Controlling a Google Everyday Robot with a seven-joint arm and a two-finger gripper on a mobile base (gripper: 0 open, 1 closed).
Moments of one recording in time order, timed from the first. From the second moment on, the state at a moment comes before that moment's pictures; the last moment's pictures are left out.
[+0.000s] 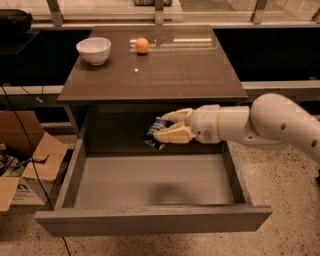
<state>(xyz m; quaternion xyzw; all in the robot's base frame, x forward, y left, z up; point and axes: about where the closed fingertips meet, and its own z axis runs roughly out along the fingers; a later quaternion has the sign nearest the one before) 0.561 -0.029 0.814 -0.45 0.68 0.31 0.48</state>
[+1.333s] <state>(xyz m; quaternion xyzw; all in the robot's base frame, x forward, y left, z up) 0.767 -0.076 0.891 -0.39 0.74 0.21 0.50</state>
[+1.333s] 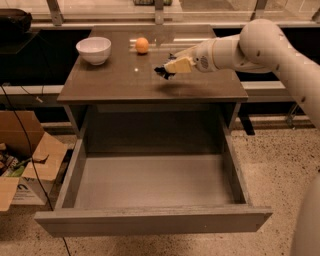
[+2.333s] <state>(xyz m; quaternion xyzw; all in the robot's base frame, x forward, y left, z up) 0.775 -0.076 0.893 -0.39 0.74 0.21 0.50</state>
